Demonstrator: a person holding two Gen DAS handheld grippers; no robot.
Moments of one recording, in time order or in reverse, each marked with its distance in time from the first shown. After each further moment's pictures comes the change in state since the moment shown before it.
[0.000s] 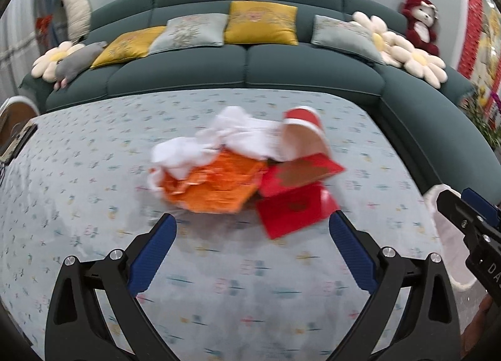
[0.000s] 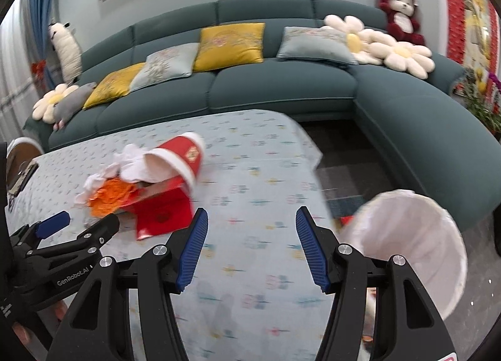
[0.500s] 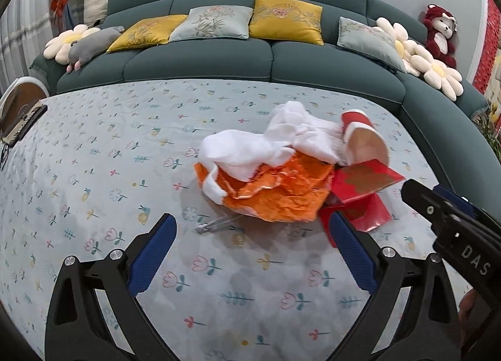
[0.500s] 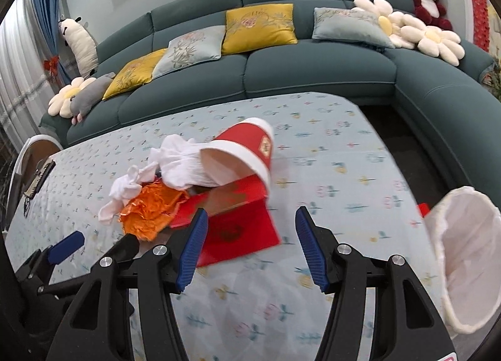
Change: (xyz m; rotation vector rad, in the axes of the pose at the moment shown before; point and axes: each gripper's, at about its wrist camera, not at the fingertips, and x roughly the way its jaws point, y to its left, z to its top) left arm 0.021 0.056 0.001 -0.067 0.020 0.026; right arm 0.060 0.072 0.012 0.020 0.078 0.109
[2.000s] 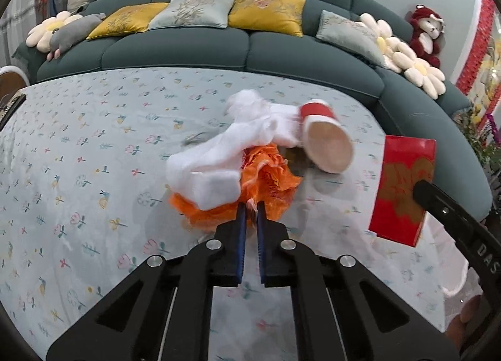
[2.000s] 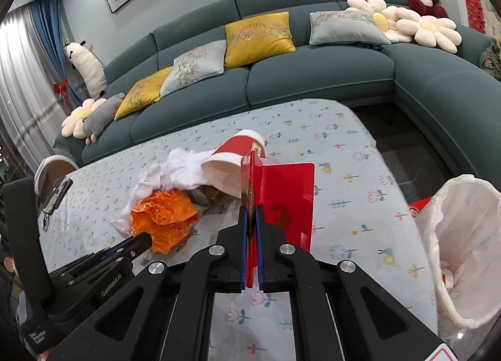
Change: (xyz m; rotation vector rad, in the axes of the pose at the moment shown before) left arm -0.007 -0.033 -0.003 -0.012 0.048 -0.129; right arm -0.040 -0.041 -0.006 0.077 -0.067 0.078
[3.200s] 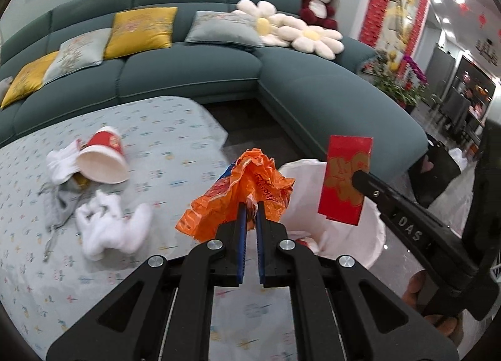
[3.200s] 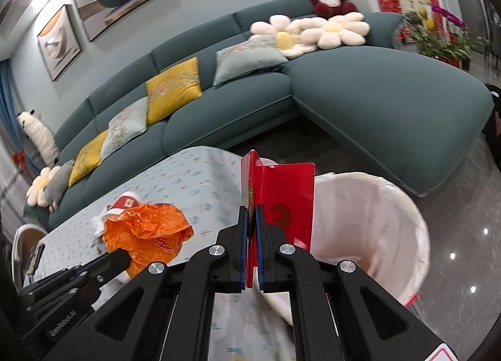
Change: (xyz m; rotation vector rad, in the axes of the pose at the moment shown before) left arm -0.042 -0.223 -0.032 0.317 -0.007 -0.302; right arm -0.112 -0.193 -0.016 0.253 -0.160 -0.209
